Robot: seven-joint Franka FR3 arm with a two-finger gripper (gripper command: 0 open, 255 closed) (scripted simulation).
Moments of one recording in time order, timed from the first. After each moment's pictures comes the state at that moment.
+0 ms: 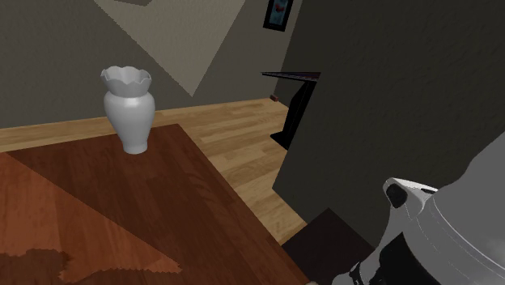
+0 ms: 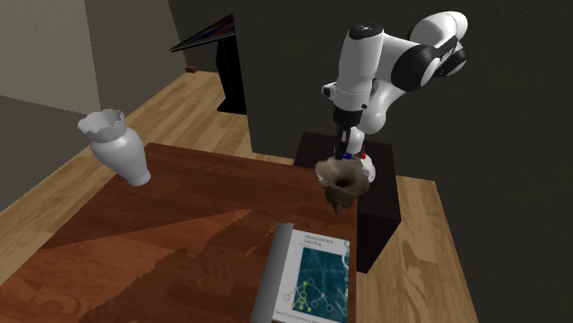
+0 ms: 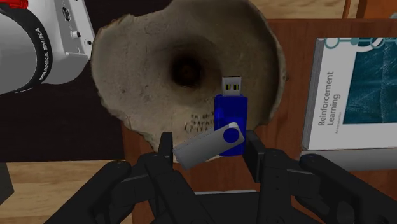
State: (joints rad) arm 0.63 -1.06 0.52 -2.61 0.45 1.60 0.87
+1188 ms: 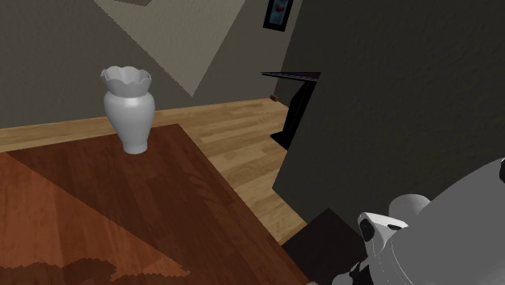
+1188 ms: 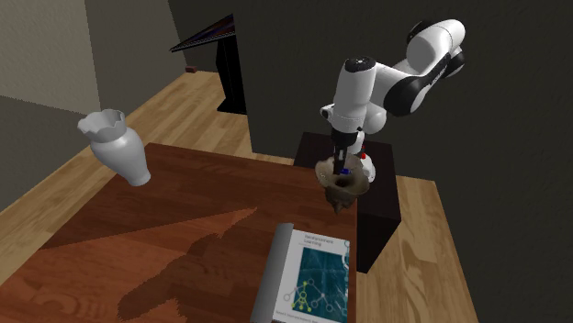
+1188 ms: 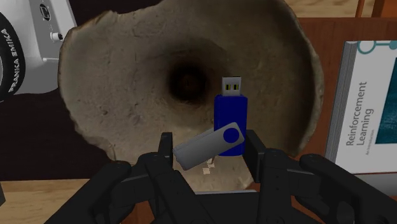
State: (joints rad) arm 0.67 -1.08 0.61 -2.77 0.54 1.75 0.87
